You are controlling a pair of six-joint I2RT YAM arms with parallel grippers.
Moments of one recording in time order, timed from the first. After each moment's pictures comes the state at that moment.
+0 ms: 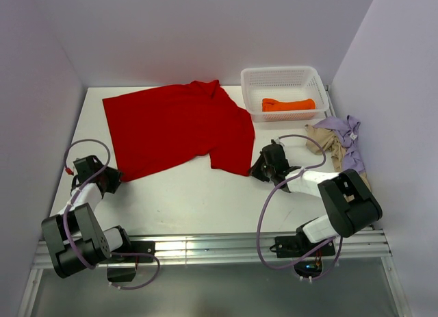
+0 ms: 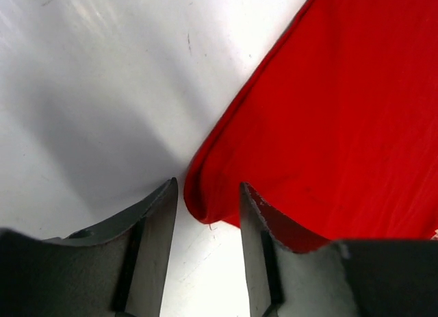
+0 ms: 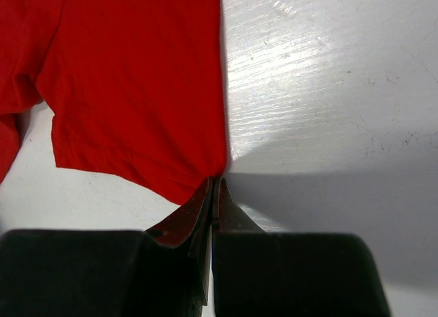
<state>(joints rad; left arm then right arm) 0.40 1.20 0.43 -0.12 0.14 -0.85 0.41 1.44 0.48 0.17 -0.02 0.85</state>
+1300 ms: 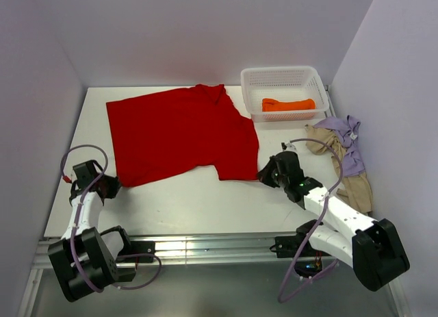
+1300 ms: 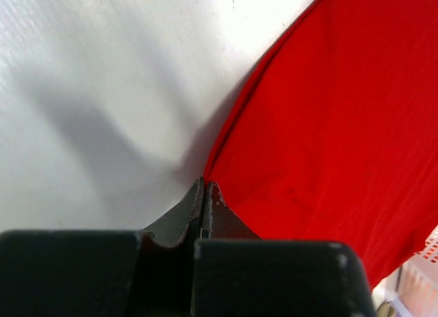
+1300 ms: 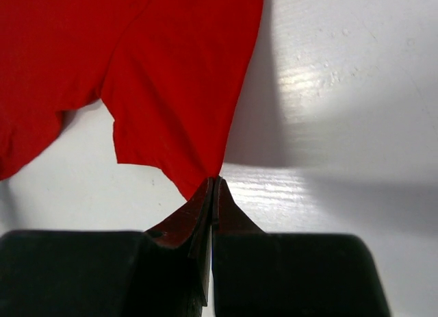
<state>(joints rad) 0.40 1.02 0.41 -0.30 0.10 -0.91 0.41 1.00 0.40 -0.08 0.00 0.78</state>
